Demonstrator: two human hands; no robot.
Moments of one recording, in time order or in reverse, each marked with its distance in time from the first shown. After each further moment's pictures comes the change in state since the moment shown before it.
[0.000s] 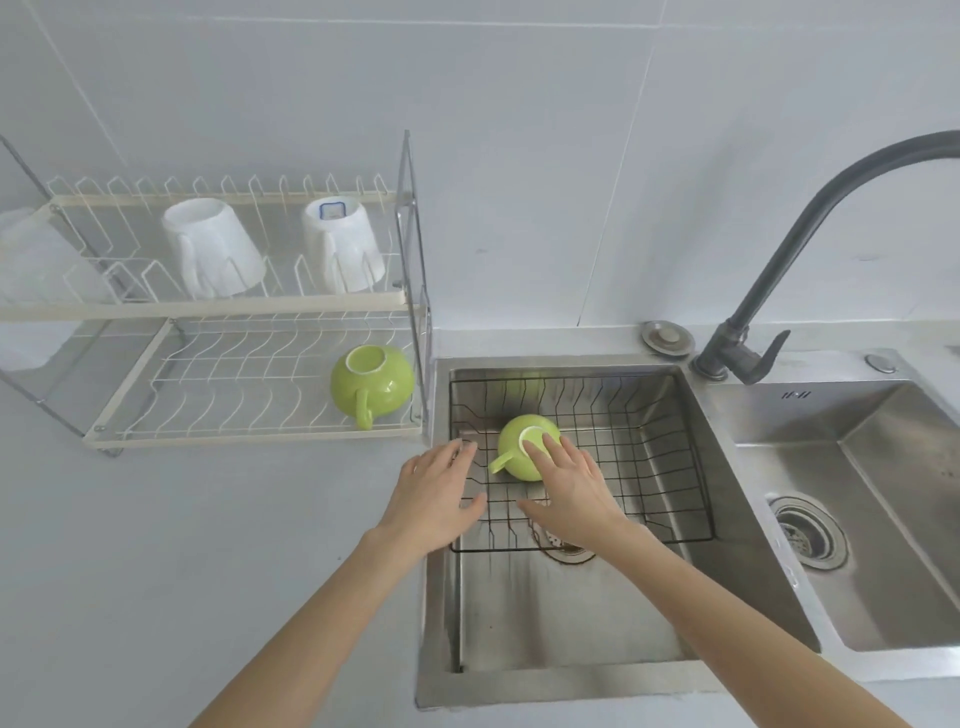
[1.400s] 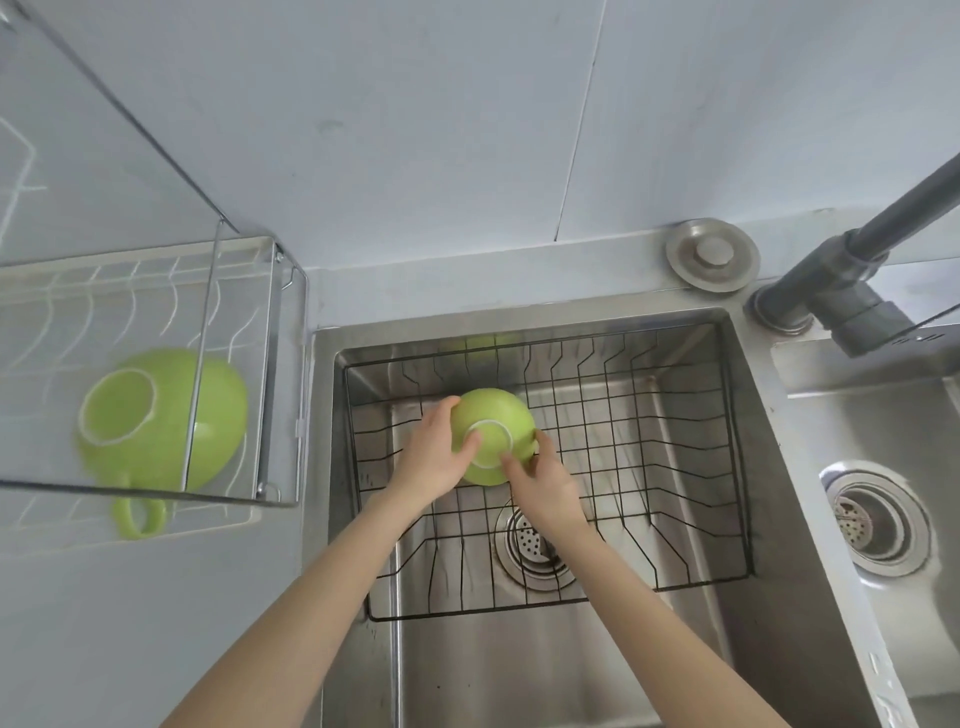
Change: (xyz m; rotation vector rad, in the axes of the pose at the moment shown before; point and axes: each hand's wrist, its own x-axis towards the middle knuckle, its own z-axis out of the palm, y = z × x) left_hand 0.210 0.005 0.111 -0.489 -0.191 -0.336; right_hand 0.146 0.099 0.081 0.921 -0.142 0.611
